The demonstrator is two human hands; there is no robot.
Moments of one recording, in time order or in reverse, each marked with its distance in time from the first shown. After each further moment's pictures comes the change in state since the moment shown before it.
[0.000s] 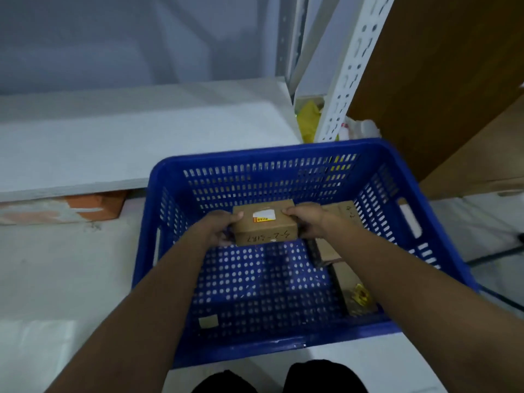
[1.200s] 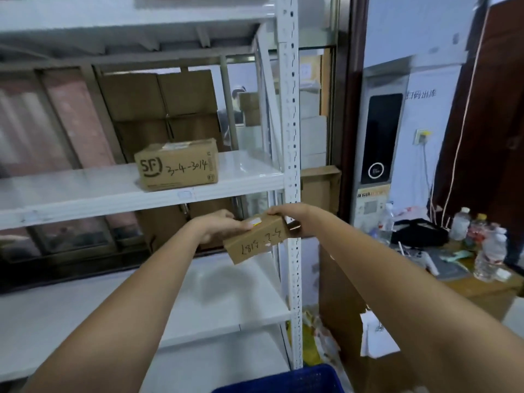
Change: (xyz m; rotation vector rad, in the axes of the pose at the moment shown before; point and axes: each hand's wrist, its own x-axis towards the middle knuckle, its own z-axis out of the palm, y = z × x) left_hand -0.827 0.550 0.027 0.649 0.148 0.685; right_hand -0.771 -0.560 -0.202 -0.123 -0.034 -0.560
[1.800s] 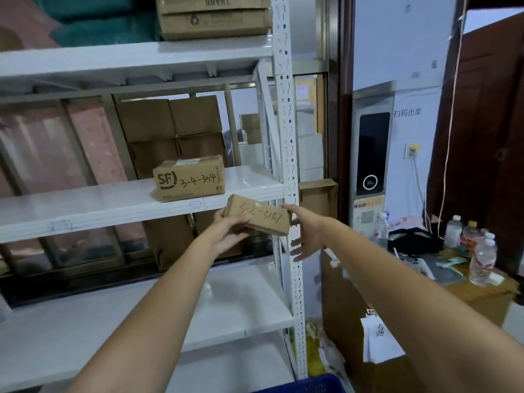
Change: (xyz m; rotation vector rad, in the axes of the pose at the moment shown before) left_hand -0.045 -0.003 0.019 -1.090 -0.022 0.270; right_hand -0.056 0.017 -0.006 0.232 -0.094 0.108
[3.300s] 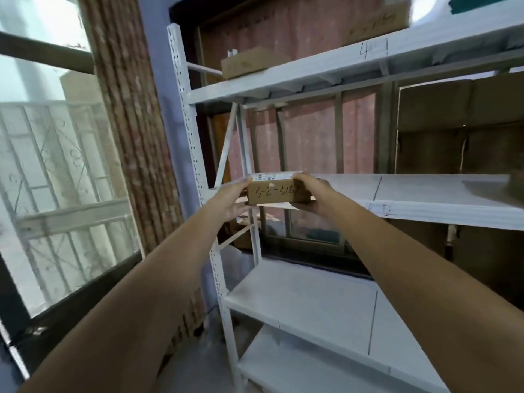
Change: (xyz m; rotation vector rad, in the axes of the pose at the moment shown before) left_hand -0.310 0.358 -0.553 0.222 0.726 0.309; right_hand 0.047 -0.110 0.758 0.095 -0.397 -0.427
